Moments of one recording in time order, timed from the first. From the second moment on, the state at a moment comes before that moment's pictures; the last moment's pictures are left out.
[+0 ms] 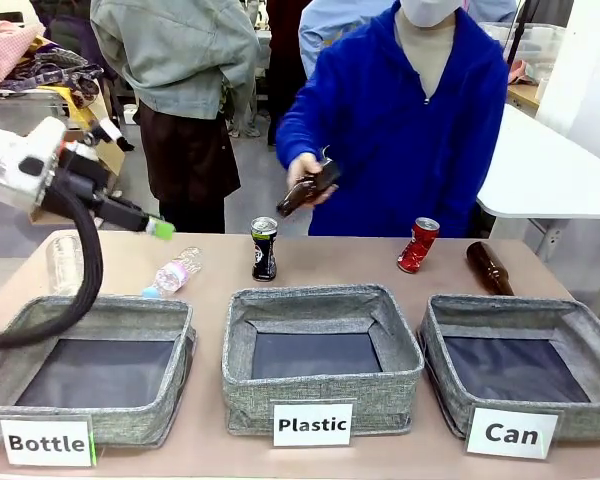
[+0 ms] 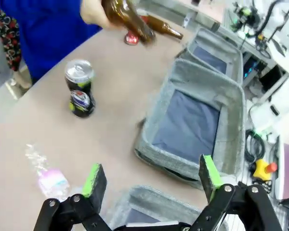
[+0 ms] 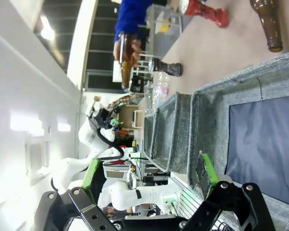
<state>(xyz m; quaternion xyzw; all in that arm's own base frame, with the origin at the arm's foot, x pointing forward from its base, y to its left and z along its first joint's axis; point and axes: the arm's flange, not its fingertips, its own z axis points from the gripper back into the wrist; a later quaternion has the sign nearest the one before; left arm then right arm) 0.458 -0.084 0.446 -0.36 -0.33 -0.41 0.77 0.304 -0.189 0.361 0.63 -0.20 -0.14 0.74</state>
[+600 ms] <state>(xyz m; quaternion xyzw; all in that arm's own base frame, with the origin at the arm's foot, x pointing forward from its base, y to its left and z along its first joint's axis) 0.381 0.146 0.541 -0.47 -0.41 -0.36 0.69 0.304 -0.190 0.361 0.63 -0.20 -0.14 0.74</state>
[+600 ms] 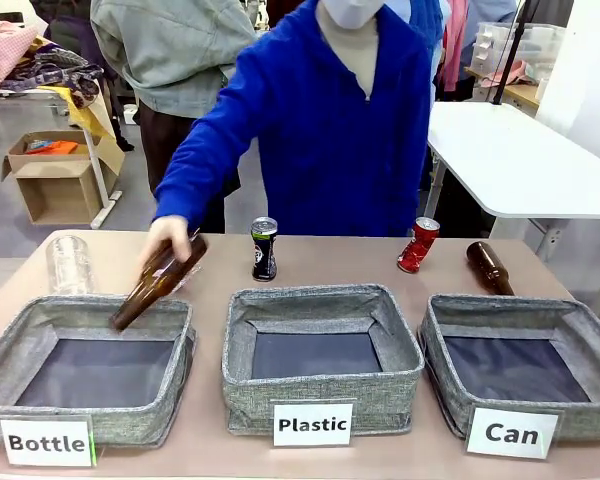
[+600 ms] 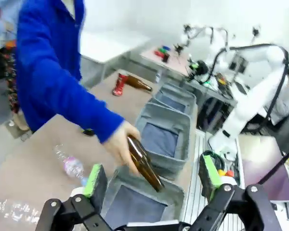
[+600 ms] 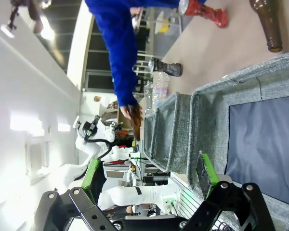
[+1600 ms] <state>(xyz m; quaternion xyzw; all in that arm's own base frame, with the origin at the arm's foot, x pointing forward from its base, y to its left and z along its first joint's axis) 0.310 0.160 0.487 -0.42 -0.49 -0.30 0.70 0.304 -0.190 0.361 0.63 -0.20 -0.14 0.74</state>
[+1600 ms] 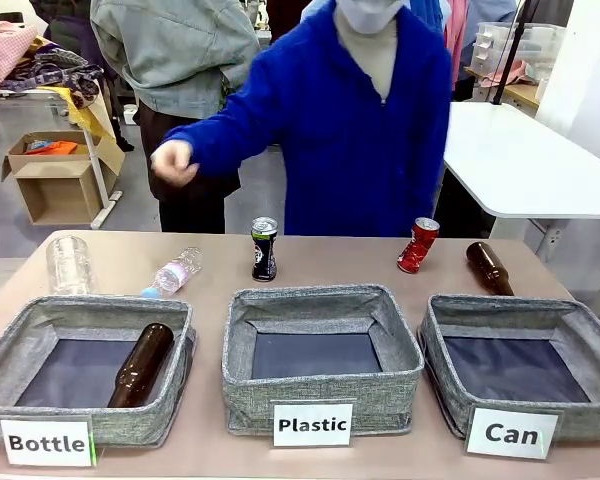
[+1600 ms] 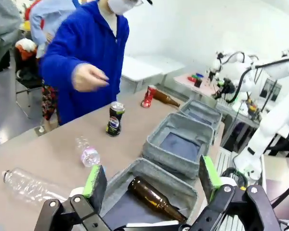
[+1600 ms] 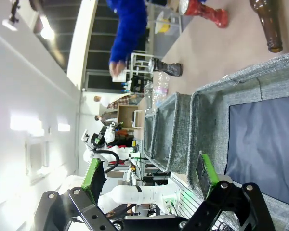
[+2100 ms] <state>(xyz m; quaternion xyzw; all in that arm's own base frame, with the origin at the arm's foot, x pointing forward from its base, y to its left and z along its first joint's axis) 0.436 -0.014 0.490 -0.31 -0.38 -0.40 0.78 0.305 -0.190 0.362 0.63 -0.20 -0.13 0.74</state>
